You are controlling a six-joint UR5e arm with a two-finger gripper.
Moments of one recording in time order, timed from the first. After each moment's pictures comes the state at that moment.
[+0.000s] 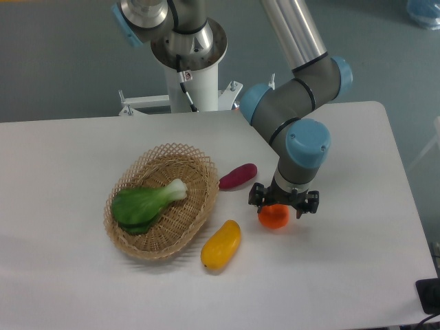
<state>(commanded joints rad) 2.57 -2.05 -1.72 -0.90 1.51 0.74</state>
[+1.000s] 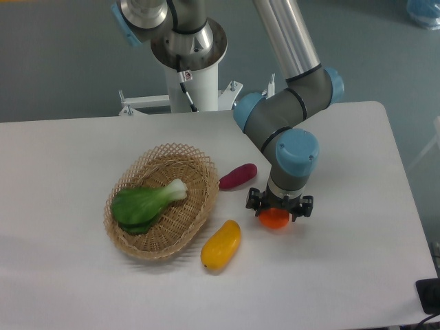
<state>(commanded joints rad) 2.56 -2.08 -1.73 -0.88 1.54 0.74</state>
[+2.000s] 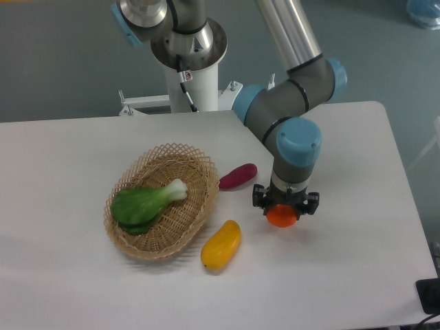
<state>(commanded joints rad) 2.57 -1.95 -1.65 -0.89 1.56 0.81</state>
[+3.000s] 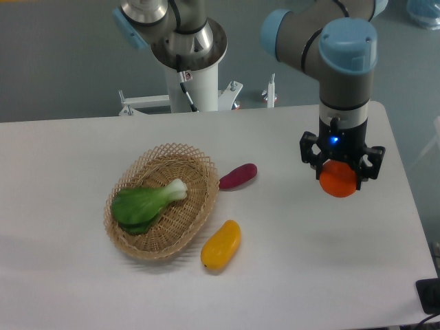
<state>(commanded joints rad) 2.67 -1.84 -1.50 -1.08 1.55 1.16</state>
